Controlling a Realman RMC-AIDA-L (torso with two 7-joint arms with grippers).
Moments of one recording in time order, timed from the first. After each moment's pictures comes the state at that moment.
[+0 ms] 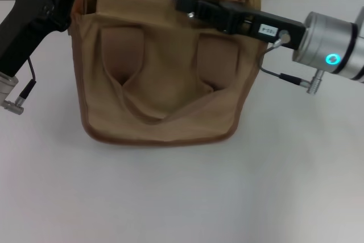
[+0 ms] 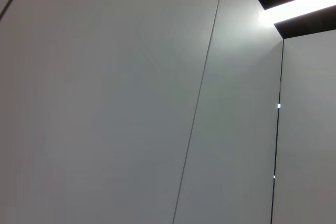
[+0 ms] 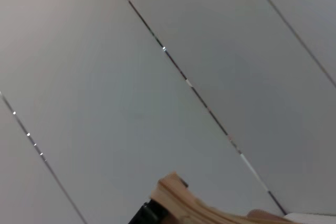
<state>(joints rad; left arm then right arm) -0.56 -2.07 0.22 0.16 1.61 1.79 -0.90 0.69 2.08 -1.16 -0.42 -1.20 -1.42 1.59</state>
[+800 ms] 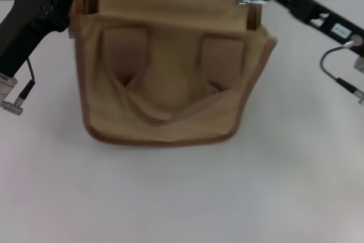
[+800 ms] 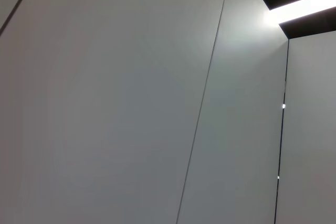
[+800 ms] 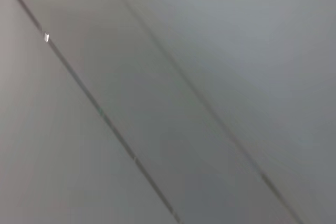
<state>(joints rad) -0.56 -2.07 0.22 0.16 1.60 1.78 -0.90 0.50 2.08 -0.98 -0.46 -1.17 -1.47 1.55</state>
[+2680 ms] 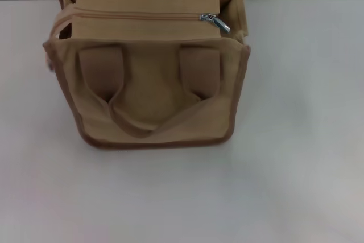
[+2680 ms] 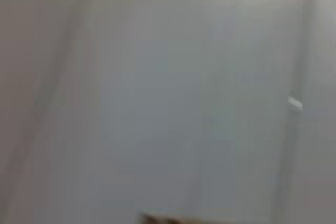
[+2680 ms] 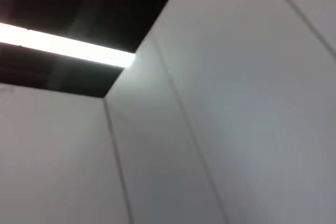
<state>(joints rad) -0.15 -1.99 0.27 0.38 1.69 2.00 -0.94 0.33 2.08 -0.76 -0.23 -1.14 -2.01 0.93</state>
